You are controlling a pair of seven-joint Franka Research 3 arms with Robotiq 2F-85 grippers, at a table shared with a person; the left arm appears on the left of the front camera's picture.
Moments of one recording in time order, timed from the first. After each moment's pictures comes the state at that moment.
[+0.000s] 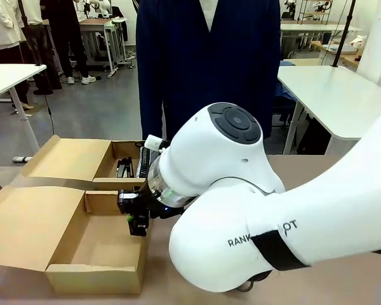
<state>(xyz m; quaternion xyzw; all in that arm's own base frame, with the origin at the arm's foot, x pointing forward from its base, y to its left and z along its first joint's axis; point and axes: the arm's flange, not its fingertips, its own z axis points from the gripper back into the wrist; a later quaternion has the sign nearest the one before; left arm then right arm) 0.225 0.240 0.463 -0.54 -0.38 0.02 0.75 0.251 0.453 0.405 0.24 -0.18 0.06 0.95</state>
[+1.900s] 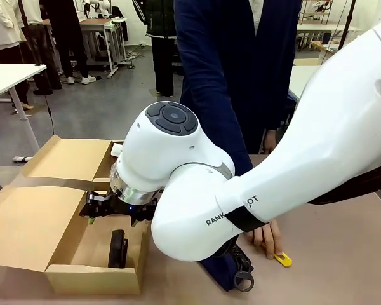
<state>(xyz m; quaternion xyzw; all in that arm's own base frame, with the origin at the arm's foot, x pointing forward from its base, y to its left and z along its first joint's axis) 0.225 0.240 0.463 -0.54 -0.38 0.02 0.75 0.279 0.517 0.385 0.23 -0.14 0.08 0.96</state>
